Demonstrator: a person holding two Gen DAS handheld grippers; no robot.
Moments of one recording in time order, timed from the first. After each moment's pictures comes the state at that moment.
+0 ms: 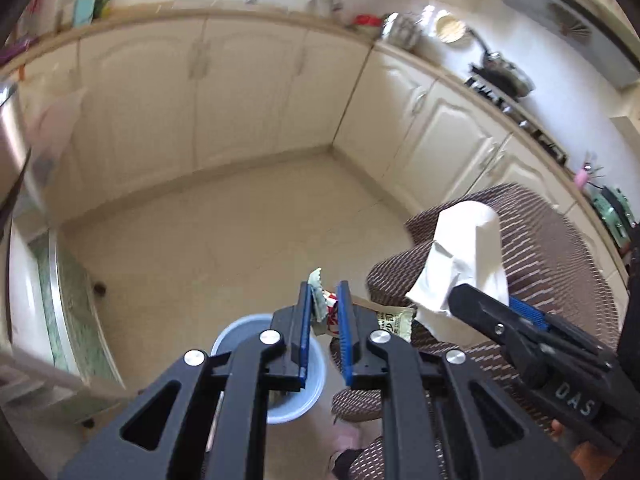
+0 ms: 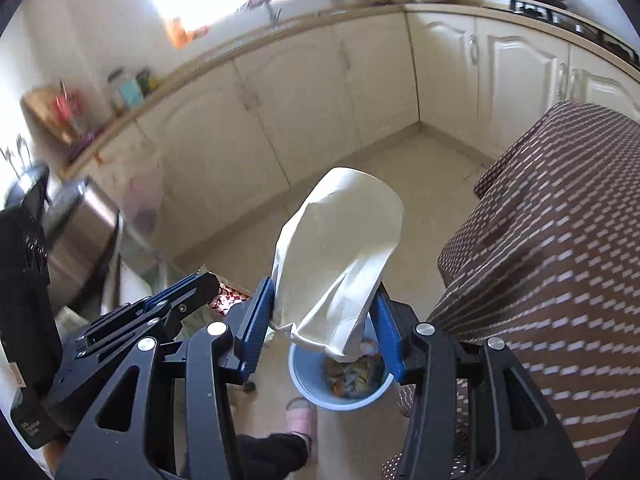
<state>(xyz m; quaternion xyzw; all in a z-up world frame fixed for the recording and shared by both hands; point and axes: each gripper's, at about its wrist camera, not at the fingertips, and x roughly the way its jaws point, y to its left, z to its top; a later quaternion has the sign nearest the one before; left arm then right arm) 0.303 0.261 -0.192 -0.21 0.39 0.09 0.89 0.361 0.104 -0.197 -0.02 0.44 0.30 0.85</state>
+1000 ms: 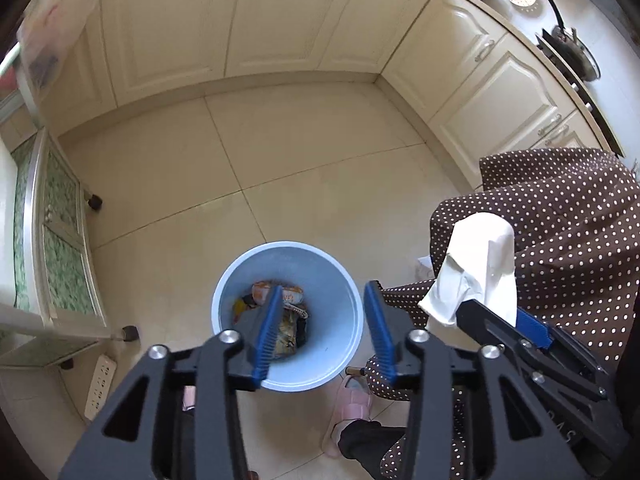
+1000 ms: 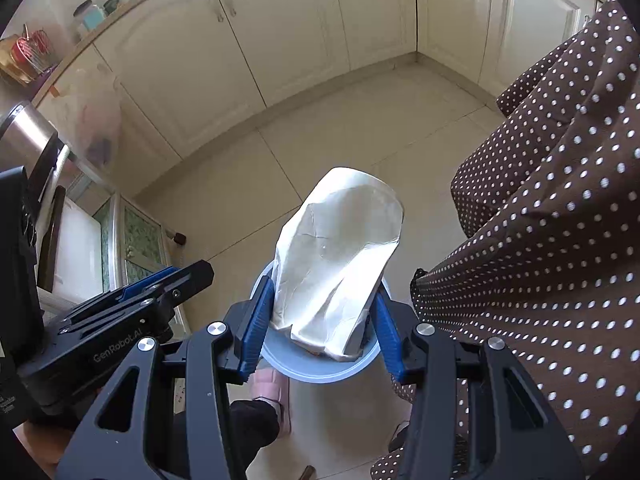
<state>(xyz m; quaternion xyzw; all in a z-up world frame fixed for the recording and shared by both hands) 0.325 0.295 -0.339 -0.27 0.48 0.12 0.82 0.389 0.137 -0.322 -0.06 0.52 0.28 0.80</state>
